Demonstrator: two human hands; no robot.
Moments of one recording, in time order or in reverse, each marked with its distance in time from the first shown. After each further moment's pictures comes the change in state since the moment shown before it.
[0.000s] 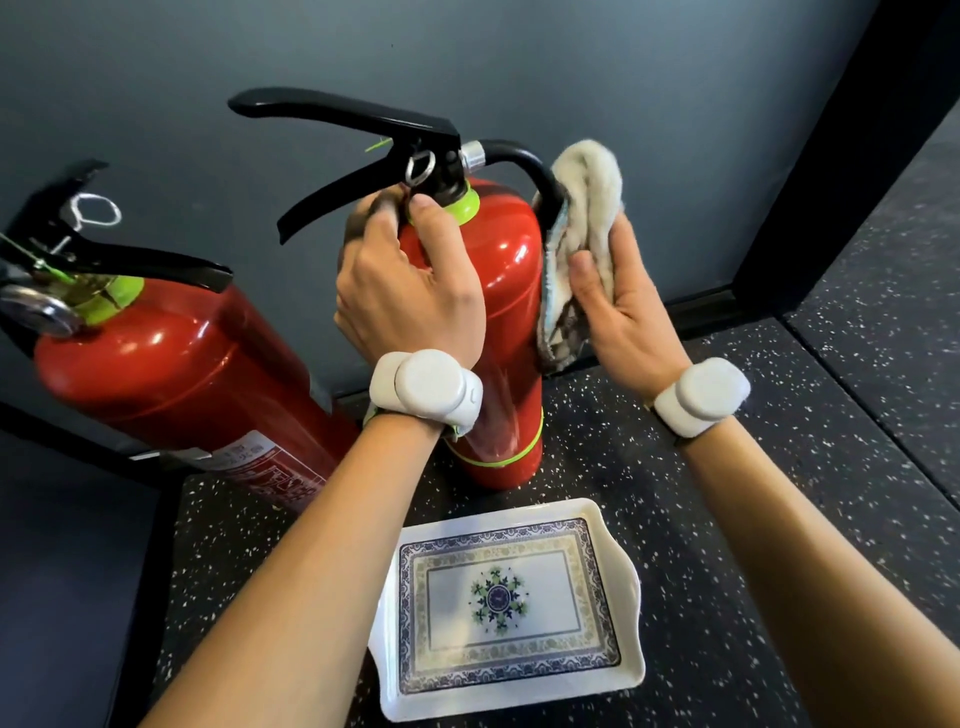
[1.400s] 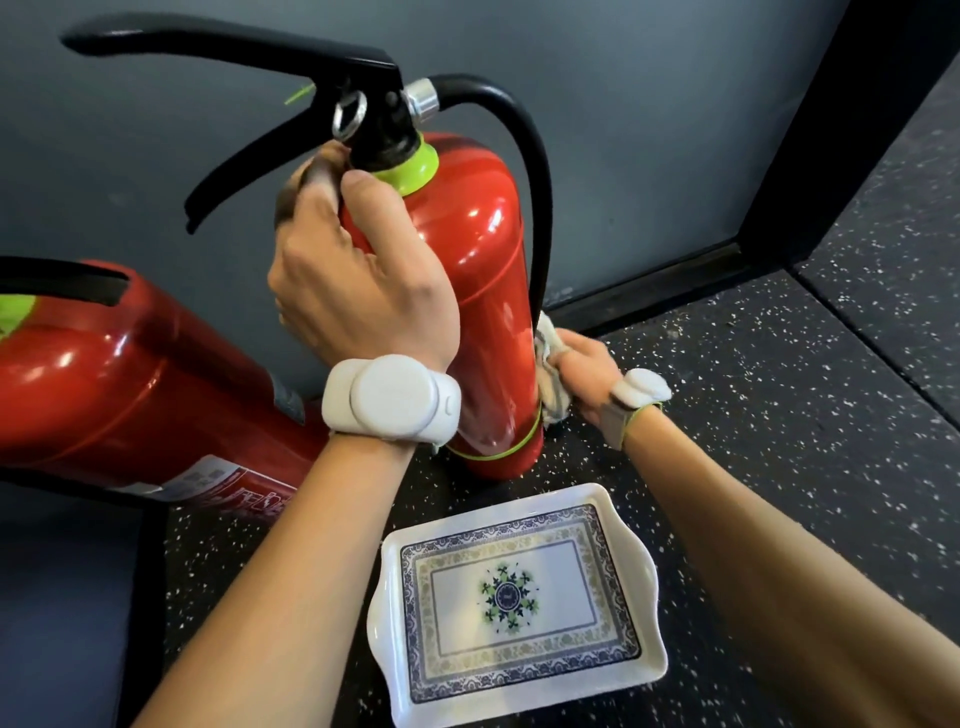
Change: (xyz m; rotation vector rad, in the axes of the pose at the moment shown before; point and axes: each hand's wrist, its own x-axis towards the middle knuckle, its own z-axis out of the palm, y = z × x) left_hand 0.003 -0.007 0.005 -0.085 0.032 0.082; right_hand -0.032 0.151 0.045 0.148 0.080 0.836
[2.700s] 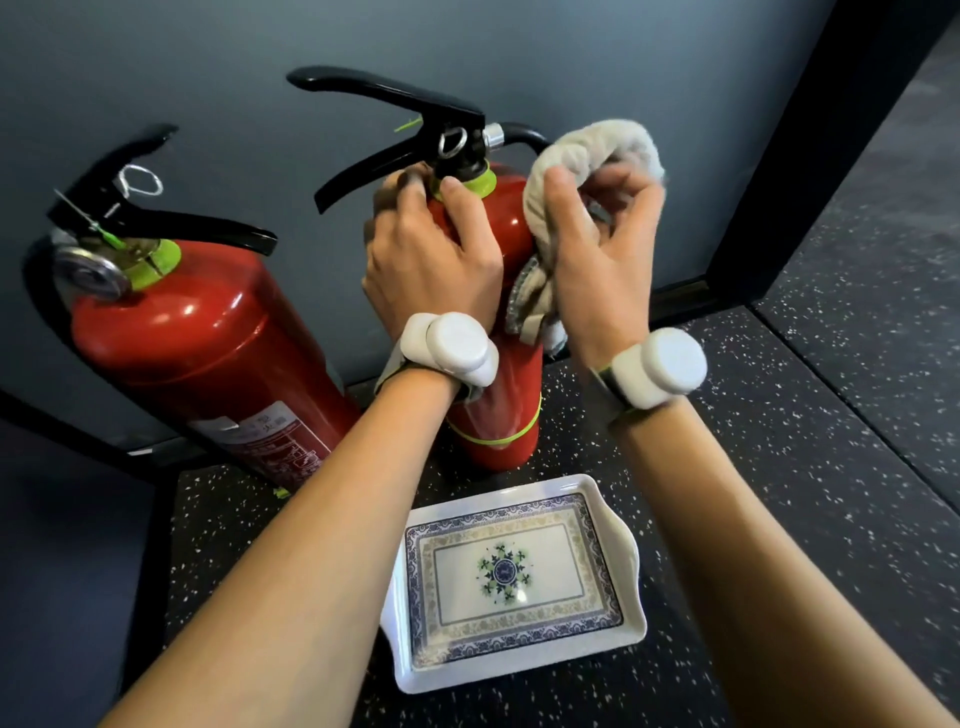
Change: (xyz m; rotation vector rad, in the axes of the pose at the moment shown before) left_hand -0.001 0.005 -0.018 0.146 -0.152 -0.021; right_hand -0.159 -0.171 0.039 0.291 0.363 -0.677
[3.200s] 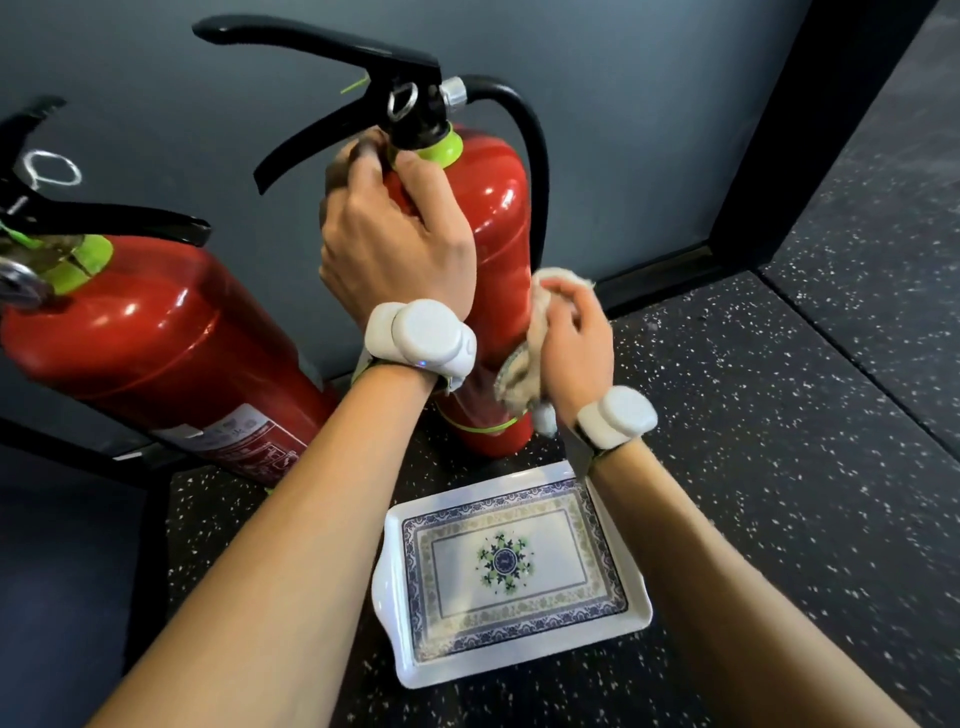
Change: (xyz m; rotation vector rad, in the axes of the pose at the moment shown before) left_hand -0.001 -0.007 0.013 -0.014 0.096 0.037; right_hand -0.032 0.099 -0.029 -0.302 0.016 0.285
